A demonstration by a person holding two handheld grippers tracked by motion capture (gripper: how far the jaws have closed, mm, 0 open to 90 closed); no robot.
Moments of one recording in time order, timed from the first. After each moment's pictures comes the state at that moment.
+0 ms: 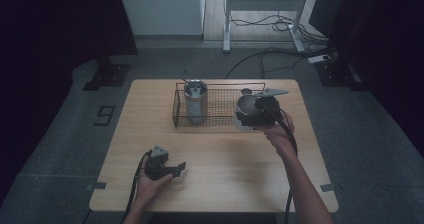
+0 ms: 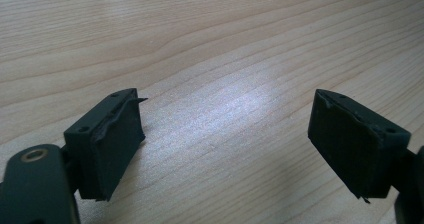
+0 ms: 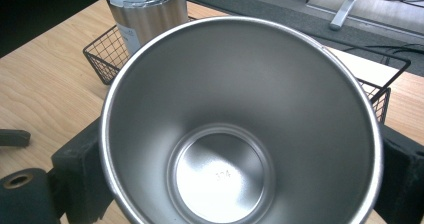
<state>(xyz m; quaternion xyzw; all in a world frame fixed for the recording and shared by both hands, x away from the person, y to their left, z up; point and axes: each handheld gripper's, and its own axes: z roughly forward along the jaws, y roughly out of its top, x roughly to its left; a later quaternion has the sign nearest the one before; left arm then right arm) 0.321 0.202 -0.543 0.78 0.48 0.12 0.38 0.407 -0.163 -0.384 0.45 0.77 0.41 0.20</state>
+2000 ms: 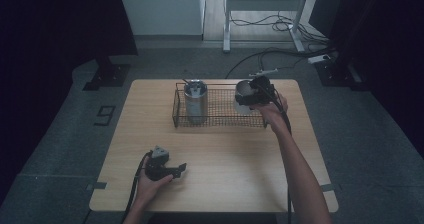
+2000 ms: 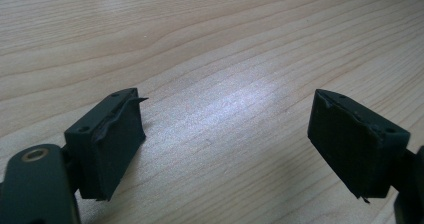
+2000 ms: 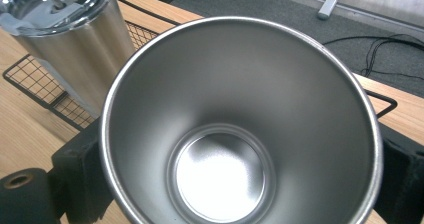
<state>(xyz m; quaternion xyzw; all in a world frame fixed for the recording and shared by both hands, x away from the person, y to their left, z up) 0.320 0.201 -0.544 0.79 0.48 0.11 0.38 0.492 -0.160 -0.392 0.46 0.78 0.37 0.21</state>
